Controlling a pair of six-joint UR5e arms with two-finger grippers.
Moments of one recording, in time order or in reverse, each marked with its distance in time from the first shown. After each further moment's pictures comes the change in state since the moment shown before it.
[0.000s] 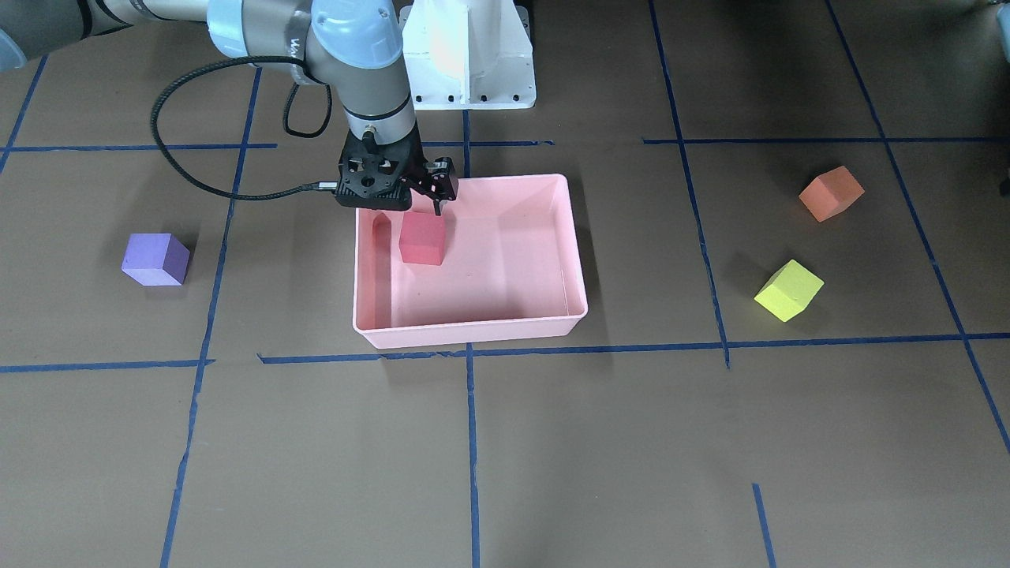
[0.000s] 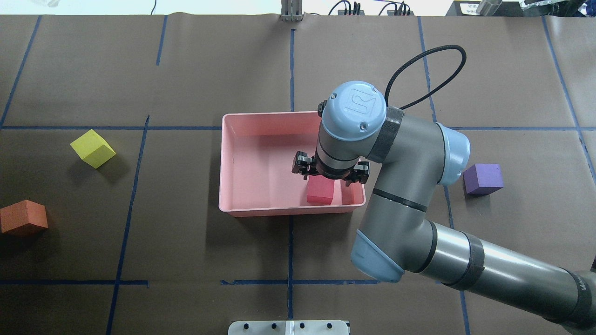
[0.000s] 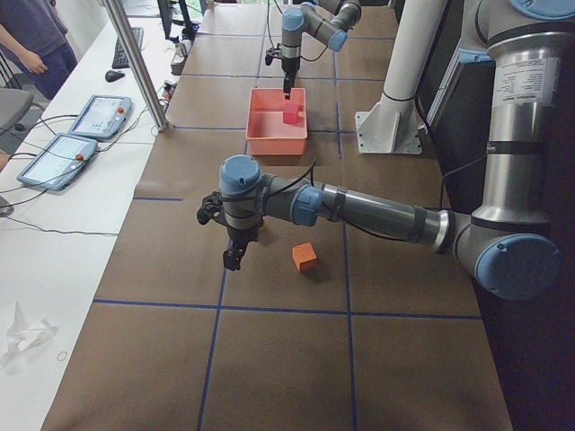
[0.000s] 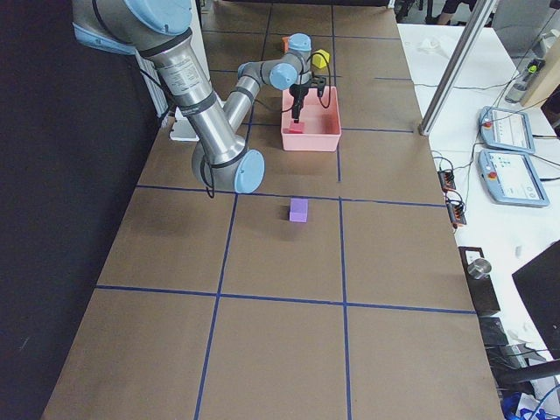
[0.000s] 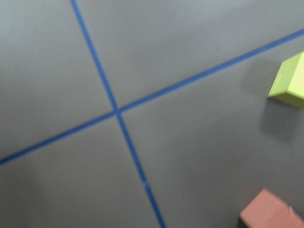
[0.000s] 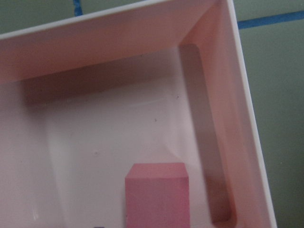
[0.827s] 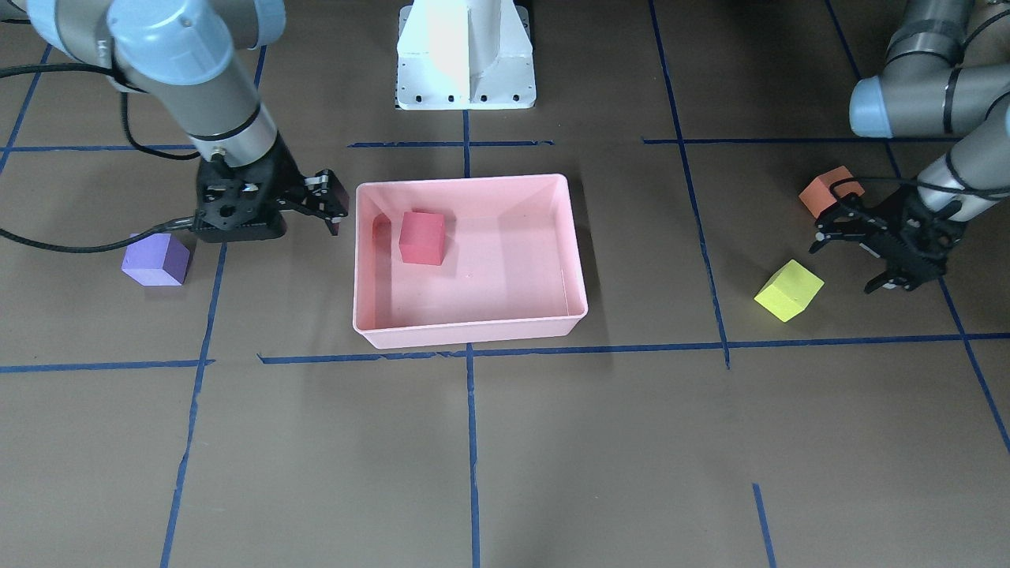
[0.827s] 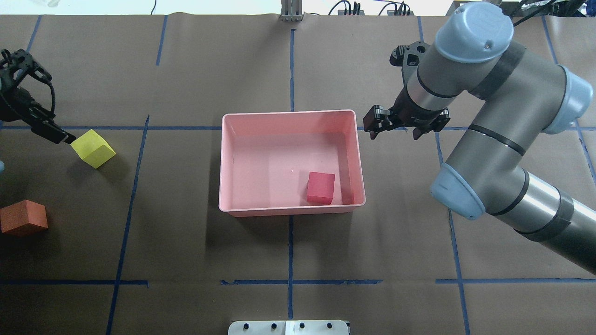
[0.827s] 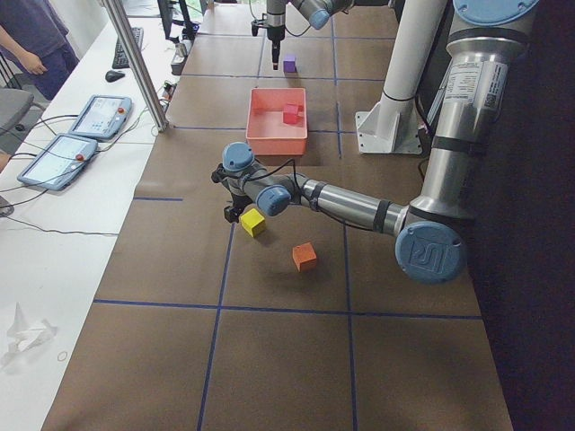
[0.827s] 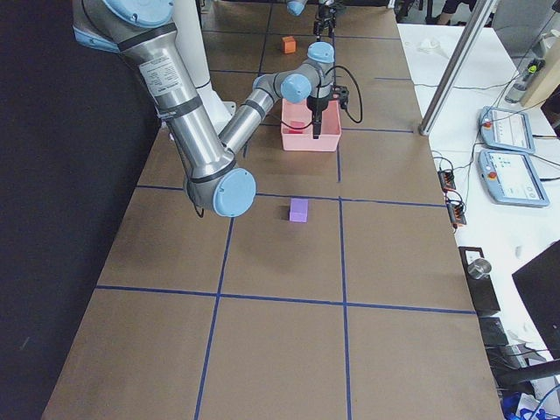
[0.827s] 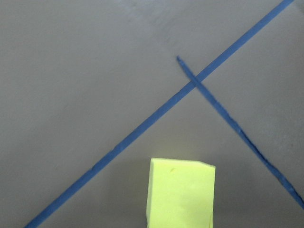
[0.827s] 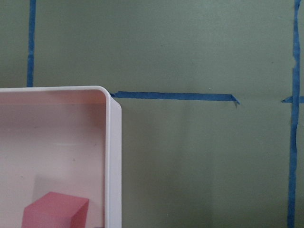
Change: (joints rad) left arm 0.348 -0.162 0.192 -0.373 0.014 -0.096; right arm 0.216 -0.175 0.106 -0.003 0.145 -0.365
